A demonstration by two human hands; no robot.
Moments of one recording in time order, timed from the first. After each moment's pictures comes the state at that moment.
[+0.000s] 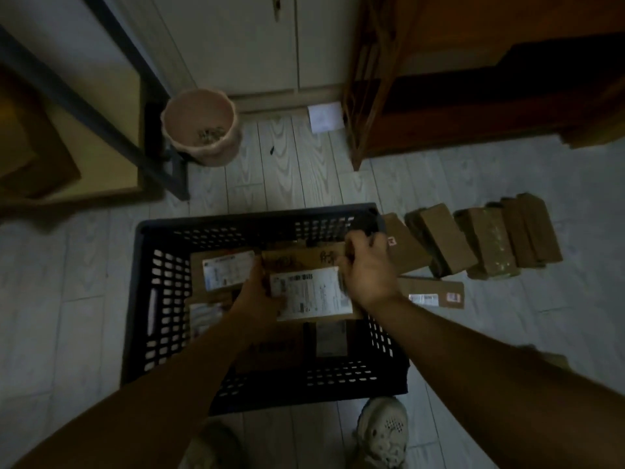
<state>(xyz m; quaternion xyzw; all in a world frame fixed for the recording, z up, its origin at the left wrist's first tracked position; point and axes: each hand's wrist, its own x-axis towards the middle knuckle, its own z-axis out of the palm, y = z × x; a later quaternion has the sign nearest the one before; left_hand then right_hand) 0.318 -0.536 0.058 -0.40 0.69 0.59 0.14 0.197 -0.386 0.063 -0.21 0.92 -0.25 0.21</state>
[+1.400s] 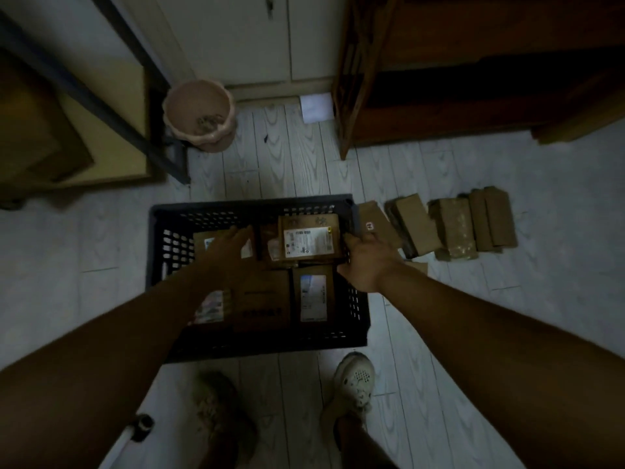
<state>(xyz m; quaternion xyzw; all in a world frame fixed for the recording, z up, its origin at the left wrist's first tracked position) 0.307 -0.567 0.161 -0.26 0.87 0.28 0.31 0.178 -0.347 0.162 -0.29 0.87 0.02 0.40</state>
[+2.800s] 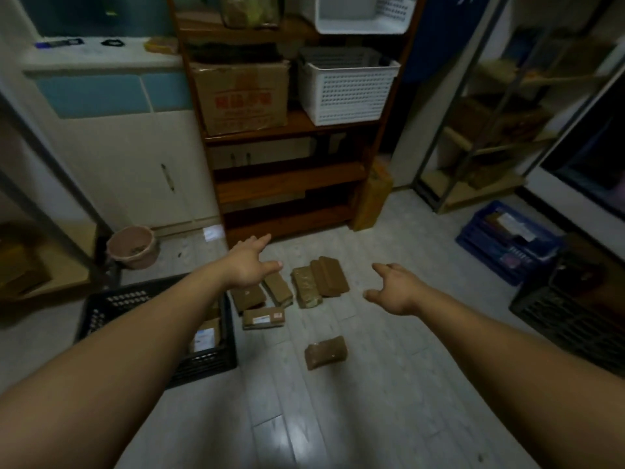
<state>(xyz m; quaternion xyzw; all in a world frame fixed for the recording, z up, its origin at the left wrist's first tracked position) 0.336 -0.121 0.574 -0.12 0.92 0.32 0.19 0.276 0.160 0.569 -0.11 0.96 -0.07 0.26</state>
